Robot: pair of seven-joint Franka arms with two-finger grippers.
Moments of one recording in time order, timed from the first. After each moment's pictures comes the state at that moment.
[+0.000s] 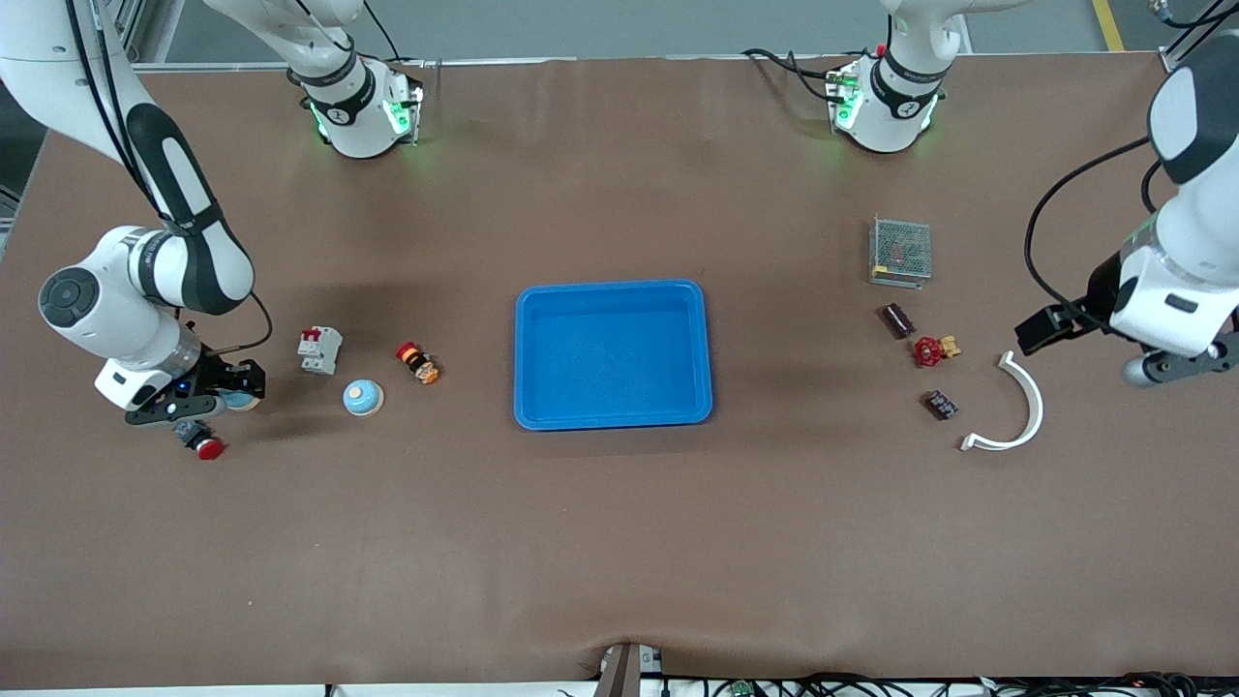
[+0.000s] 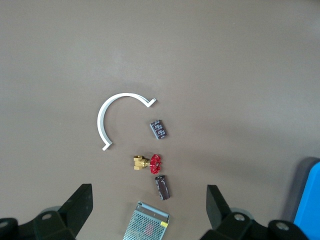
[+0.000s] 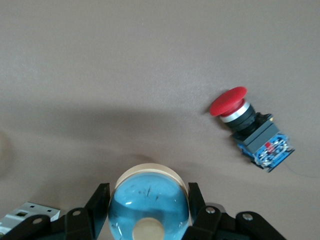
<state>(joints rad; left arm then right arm) 0.03 0.11 -0.13 -1.61 0.11 1.74 -0.33 -0.16 0.41 -0.03 -2.14 -0.01 2.62 -0.38</state>
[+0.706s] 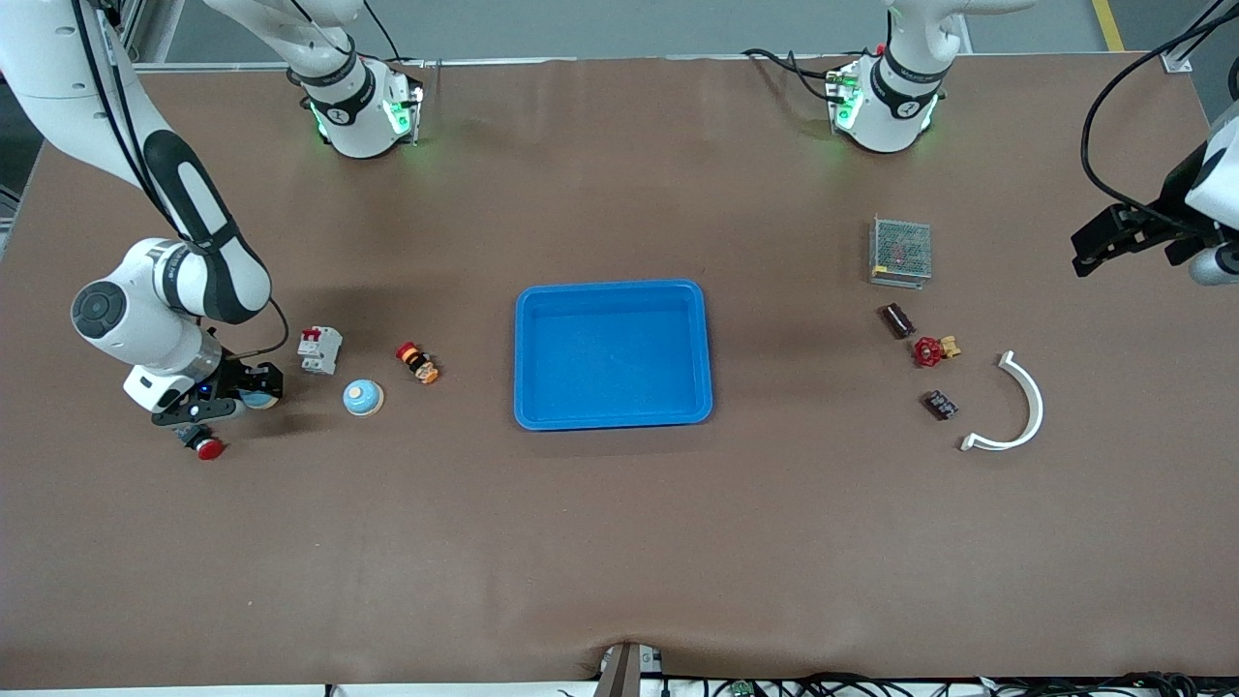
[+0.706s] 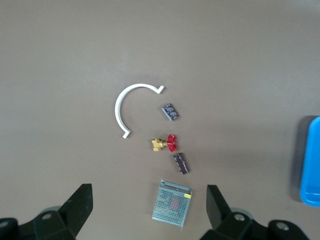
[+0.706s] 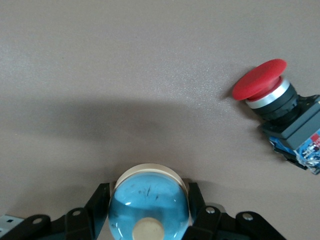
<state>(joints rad) -0.03 -0.05 -0.02 -1.63 0.07 1.62 -0.13 -0.17 0.48 -0.03 -2.14 0.03 2.67 -0.38</state>
